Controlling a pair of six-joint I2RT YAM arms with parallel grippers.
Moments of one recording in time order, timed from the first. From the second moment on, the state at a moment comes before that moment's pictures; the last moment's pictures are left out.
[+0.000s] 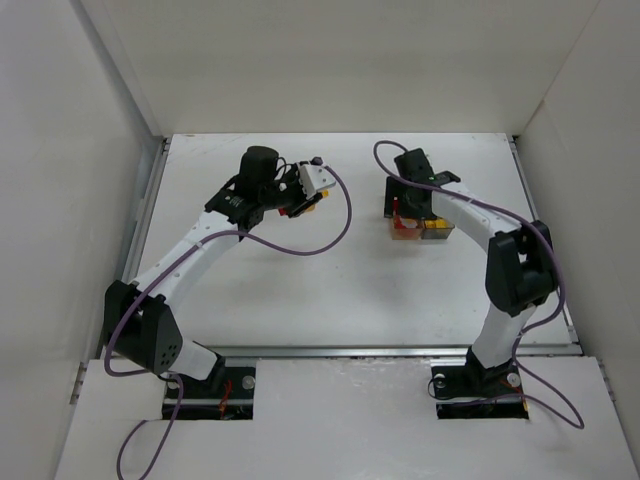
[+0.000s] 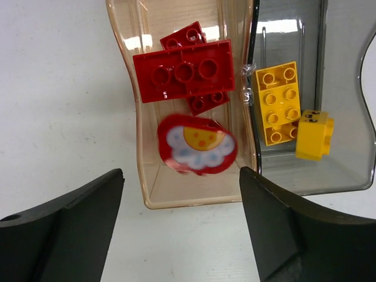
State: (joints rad) left arm -0.48 1.43 1.23 -0.31 0.44 0.65; right arm 0.37 1.81 1.41 -0.62 0.26 0.40
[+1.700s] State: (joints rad) left arm -0.43 1.52 1.42 -0.55 1.00 0.72; right arm 0.52 1.47 1.29 -0.22 -0.78 -0.53
